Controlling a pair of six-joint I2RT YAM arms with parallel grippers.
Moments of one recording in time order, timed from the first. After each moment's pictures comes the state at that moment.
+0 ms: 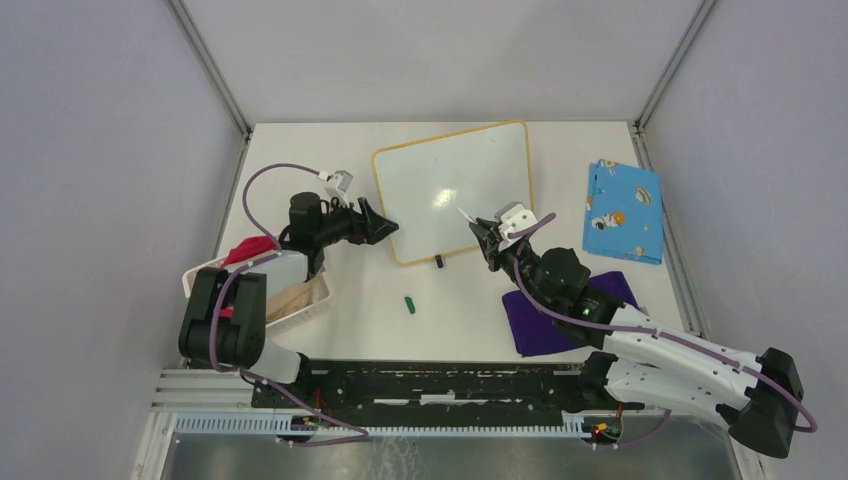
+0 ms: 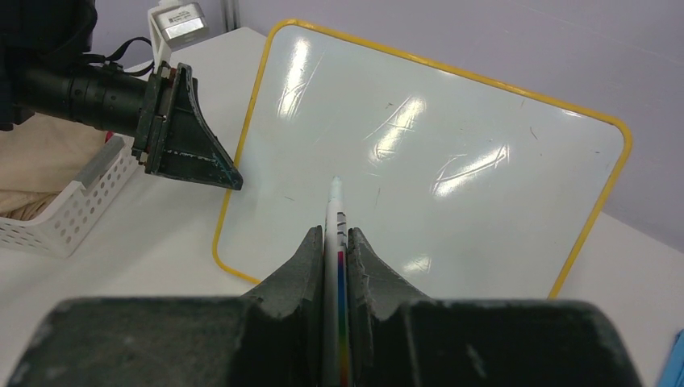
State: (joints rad) left arm -0.15 1.47 0.61 0.50 0.67 -0.39; right arm 0.98 0.89 0.63 0.32 0.37 -0.16
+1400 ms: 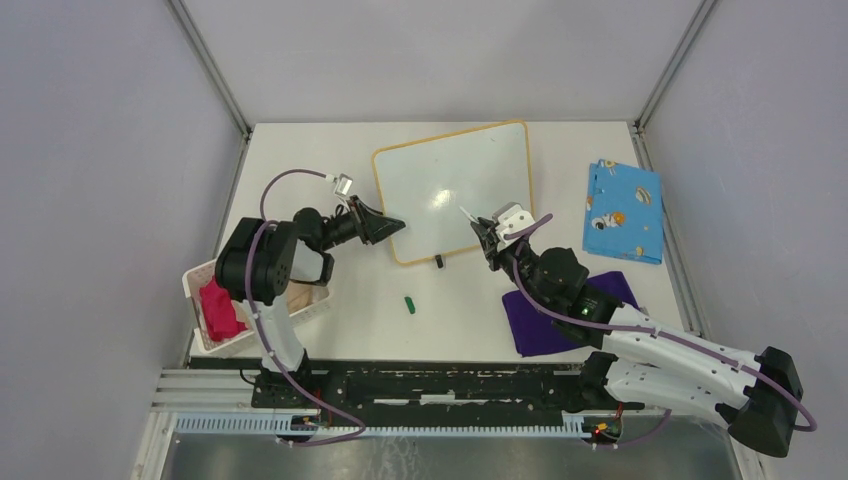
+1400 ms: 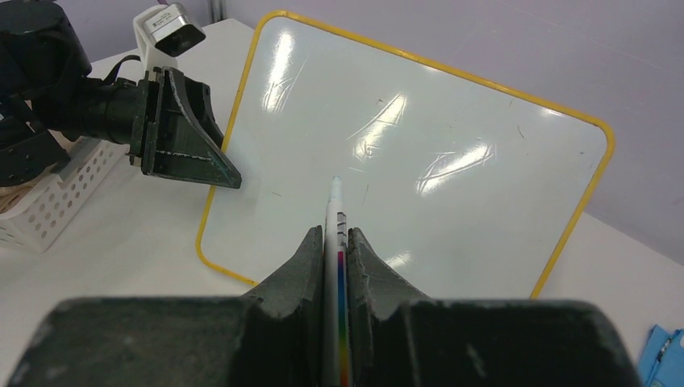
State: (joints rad) left arm -0.13 1.90 0.57 1.45 0.98 -0.79; right arm 0.98 0.90 0.63 0.32 0.39 -0.20
